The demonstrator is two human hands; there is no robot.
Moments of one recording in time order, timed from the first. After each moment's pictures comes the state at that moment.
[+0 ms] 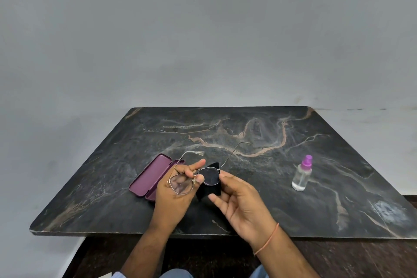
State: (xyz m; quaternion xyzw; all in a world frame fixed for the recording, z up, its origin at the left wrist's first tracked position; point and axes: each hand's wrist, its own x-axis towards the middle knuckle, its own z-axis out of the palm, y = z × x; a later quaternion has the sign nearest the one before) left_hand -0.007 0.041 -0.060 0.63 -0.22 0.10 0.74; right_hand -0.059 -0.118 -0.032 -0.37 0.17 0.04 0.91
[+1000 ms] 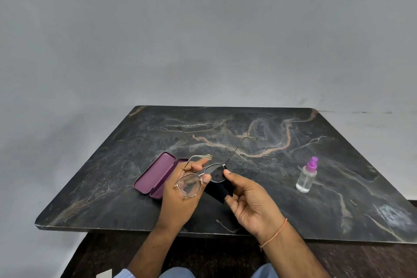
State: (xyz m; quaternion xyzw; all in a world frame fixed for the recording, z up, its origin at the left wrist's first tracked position) left_hand -0.007 0.042 -0.066 0.63 -0.25 0.13 0.72; right_hand -0.055 -0.121 -0.022 -0.37 0.23 0.06 0.90
